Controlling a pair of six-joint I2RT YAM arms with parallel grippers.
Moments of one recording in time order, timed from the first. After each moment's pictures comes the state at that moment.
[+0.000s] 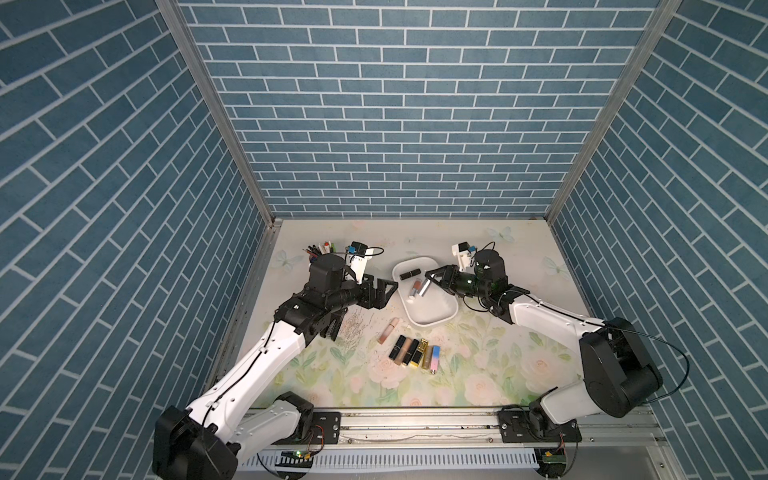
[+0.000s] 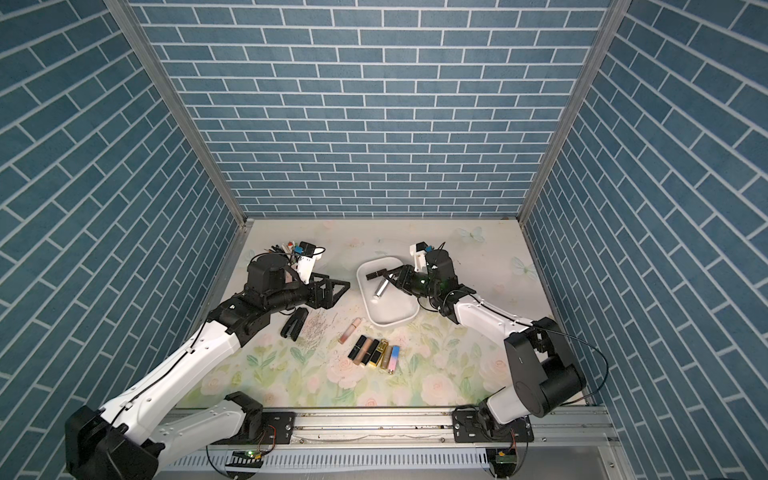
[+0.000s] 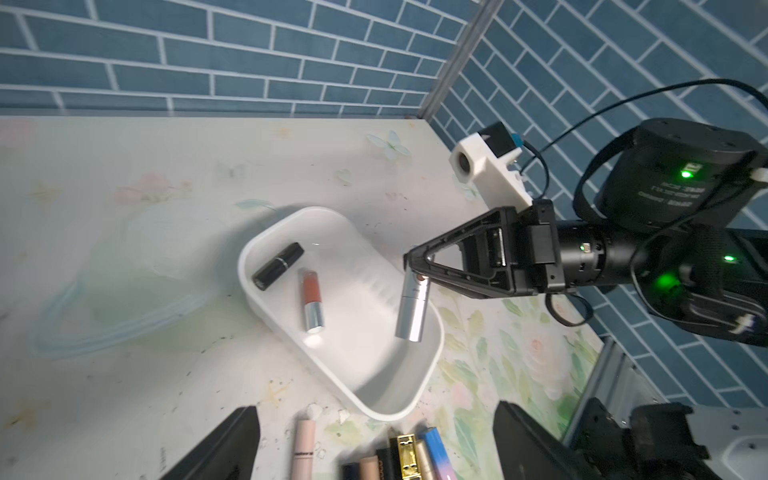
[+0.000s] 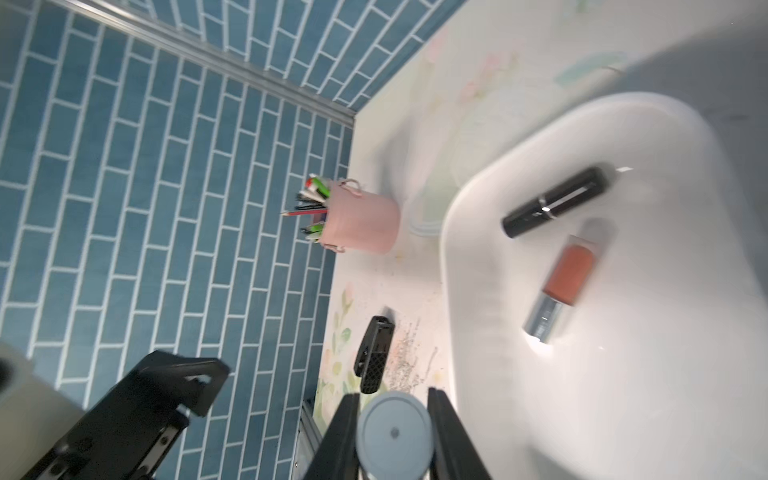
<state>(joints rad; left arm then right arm) -0.47 1.06 0.88 -0.32 0.32 -0.30 0.54 1.50 0.84 0.20 -0.51 0.93</state>
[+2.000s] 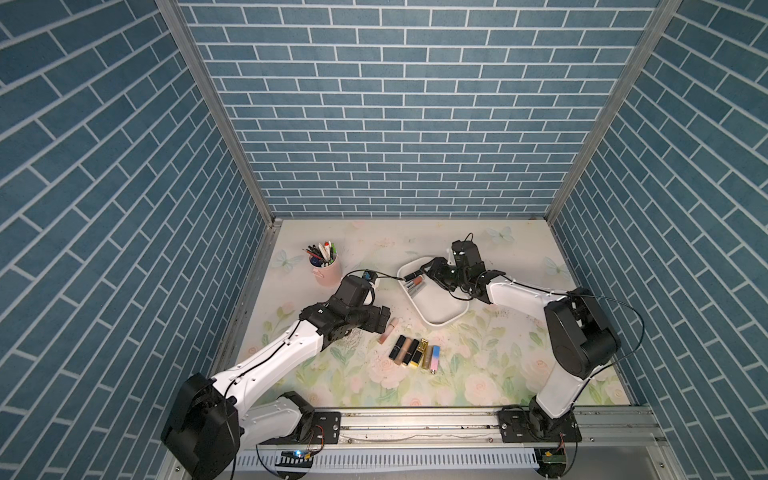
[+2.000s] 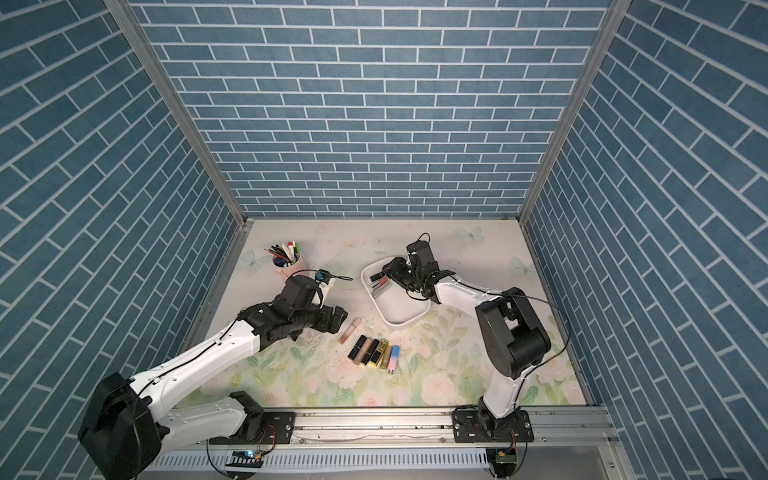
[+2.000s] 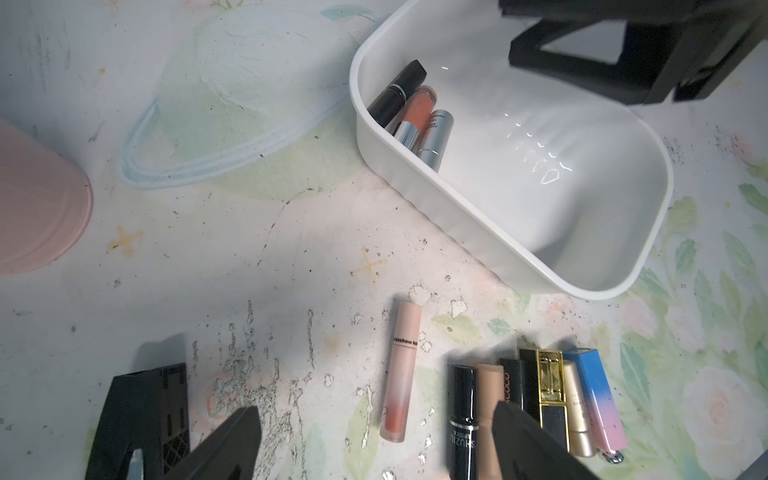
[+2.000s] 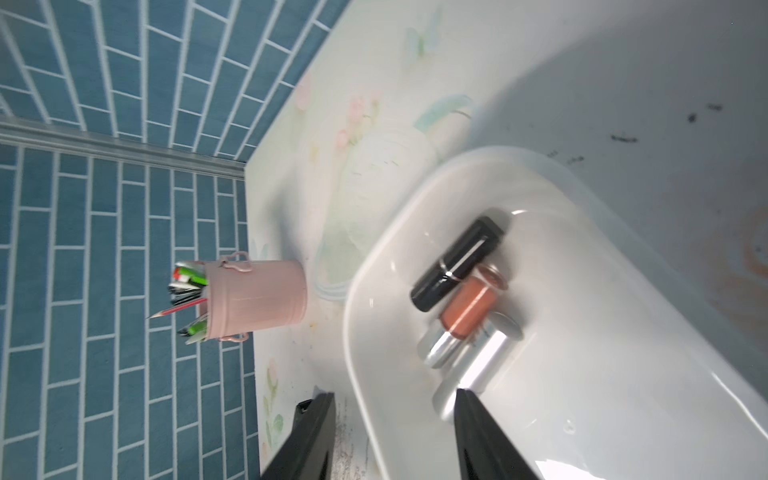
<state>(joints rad) -0.62 1.18 0.78 -0.46 0.01 -0.25 0.57 1.72 1.09 0.04 -0.28 0.96</state>
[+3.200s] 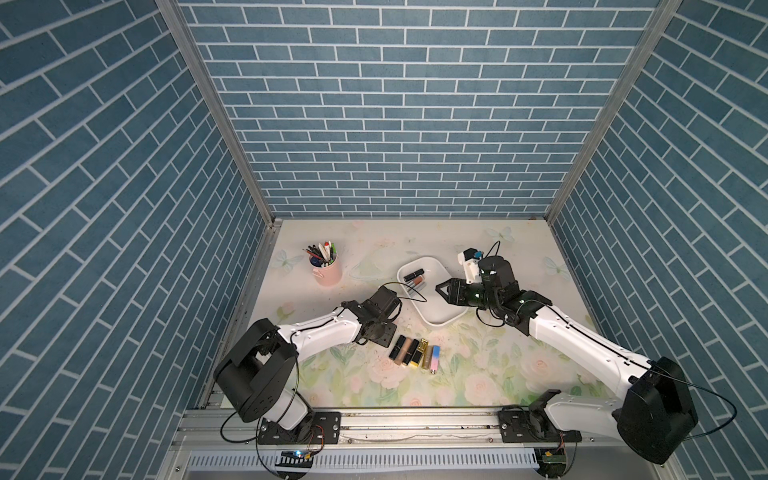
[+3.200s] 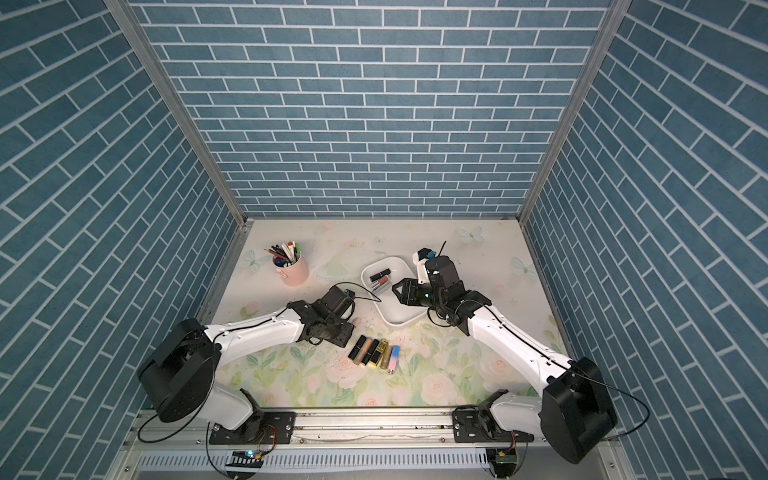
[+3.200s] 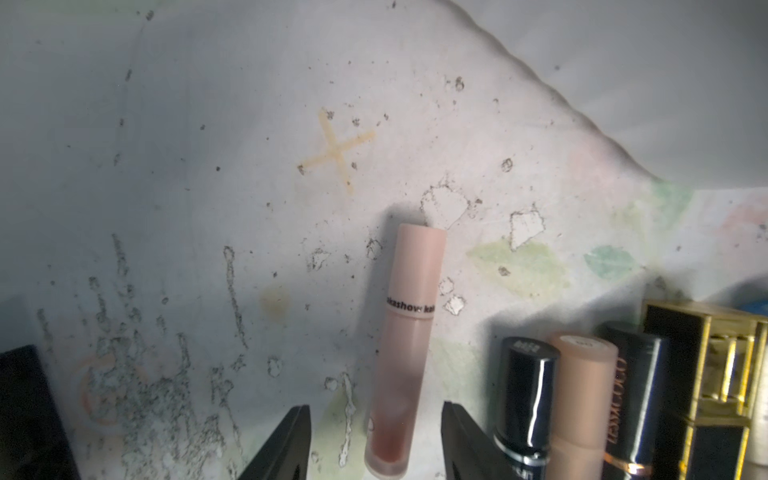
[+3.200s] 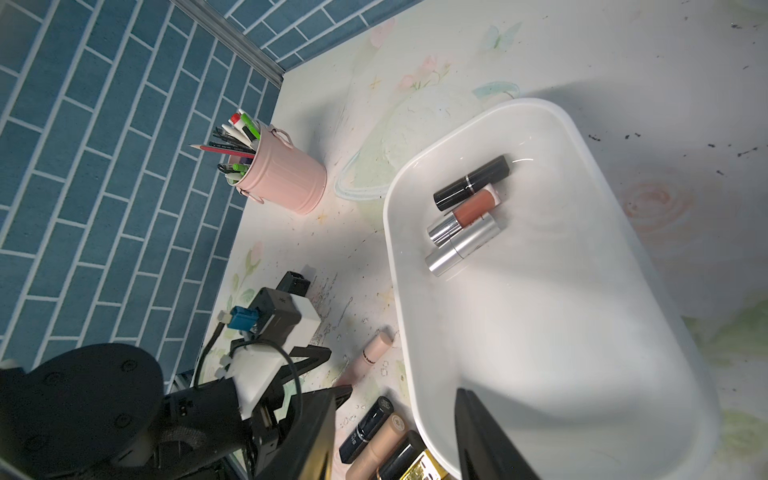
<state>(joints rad) -0.75 1.54 0.83 -0.51 -0.08 -0.29 0.61 1.25 0.87 -0.24 -0.28 0.60</state>
